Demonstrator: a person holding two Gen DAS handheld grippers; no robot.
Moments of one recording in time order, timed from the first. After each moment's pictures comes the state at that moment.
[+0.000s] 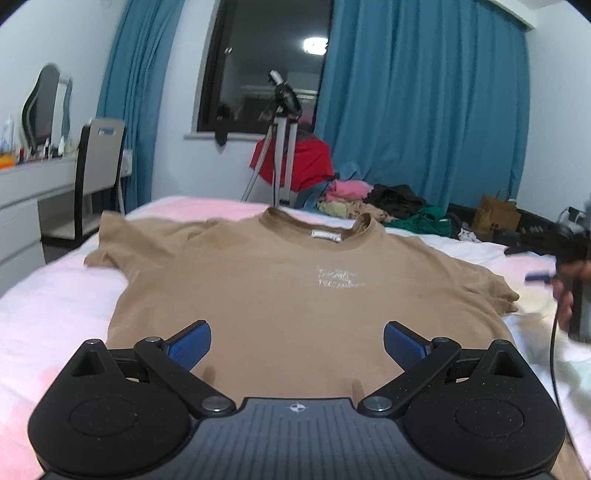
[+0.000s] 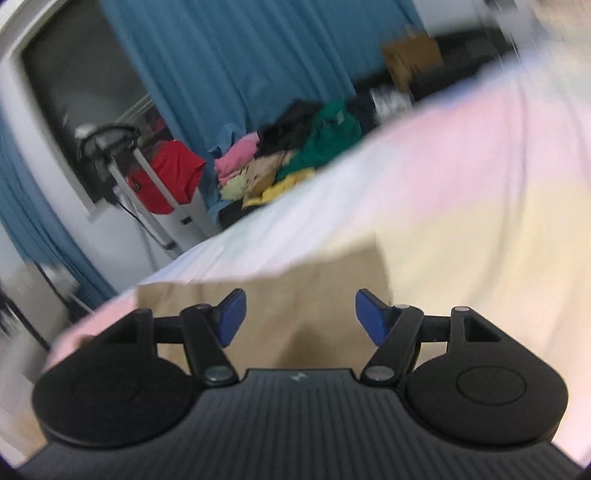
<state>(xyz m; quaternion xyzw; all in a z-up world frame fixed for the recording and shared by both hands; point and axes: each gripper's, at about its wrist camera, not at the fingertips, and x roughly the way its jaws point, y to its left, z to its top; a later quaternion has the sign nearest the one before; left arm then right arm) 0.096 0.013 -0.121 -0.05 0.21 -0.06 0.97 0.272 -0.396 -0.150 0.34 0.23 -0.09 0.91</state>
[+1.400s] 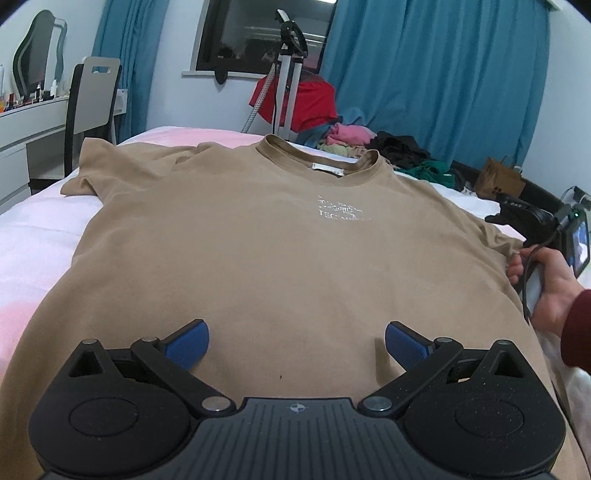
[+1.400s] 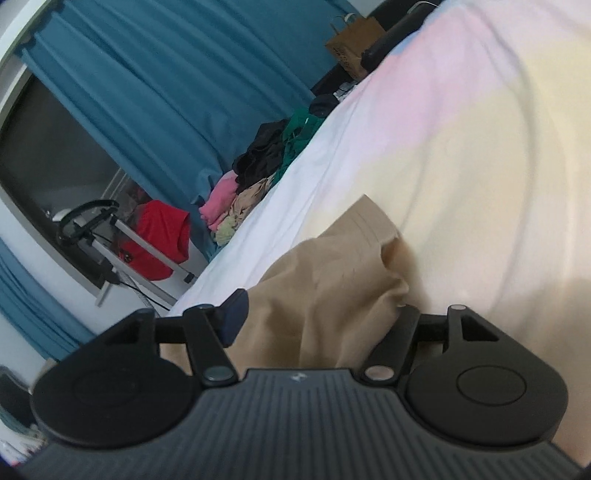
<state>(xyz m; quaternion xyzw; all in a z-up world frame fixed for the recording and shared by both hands) 0.129 -0.004 -0.158 -0.06 0.29 -0.07 0.95 0.339 -0.397 -0.217 0.41 0.14 -0.12 0.89</state>
